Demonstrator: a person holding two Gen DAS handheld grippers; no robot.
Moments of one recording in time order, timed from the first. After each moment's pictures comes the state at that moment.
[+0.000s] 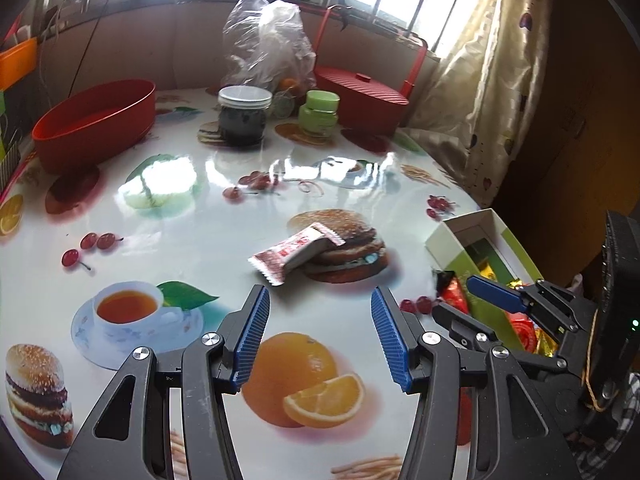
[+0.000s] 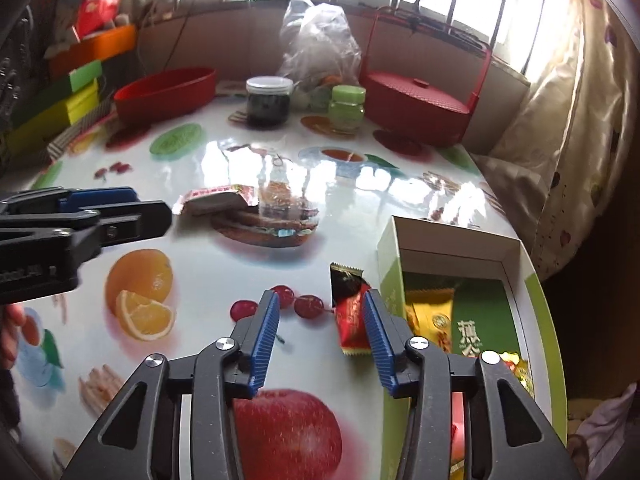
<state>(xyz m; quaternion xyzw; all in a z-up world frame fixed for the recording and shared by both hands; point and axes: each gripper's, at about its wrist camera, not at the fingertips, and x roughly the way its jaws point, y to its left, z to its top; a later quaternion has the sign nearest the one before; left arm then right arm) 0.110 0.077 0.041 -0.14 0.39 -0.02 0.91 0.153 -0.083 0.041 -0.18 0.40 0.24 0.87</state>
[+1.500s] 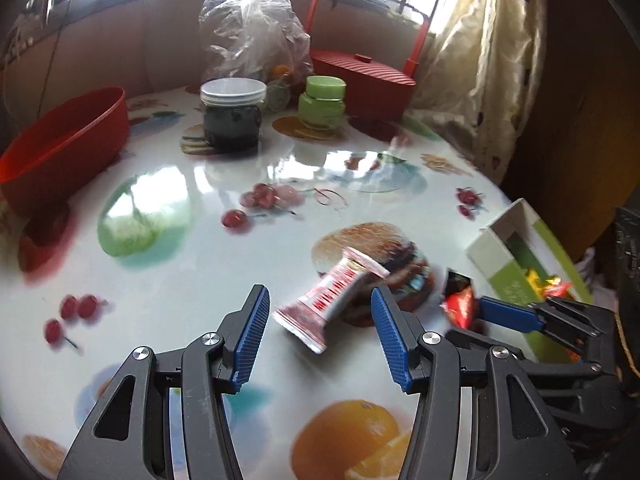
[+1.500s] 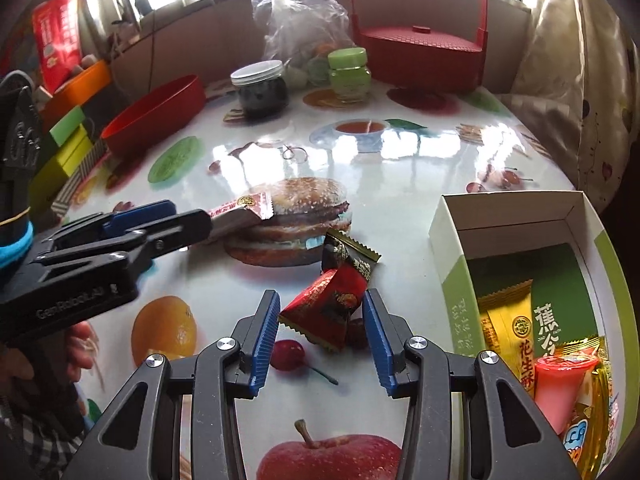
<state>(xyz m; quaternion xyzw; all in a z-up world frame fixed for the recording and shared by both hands) 0.167 0.094 0.024 -0.08 0.42 -0.04 0.90 0.189 -0.070 0.024 -0.05 0.48 0.25 0.84</state>
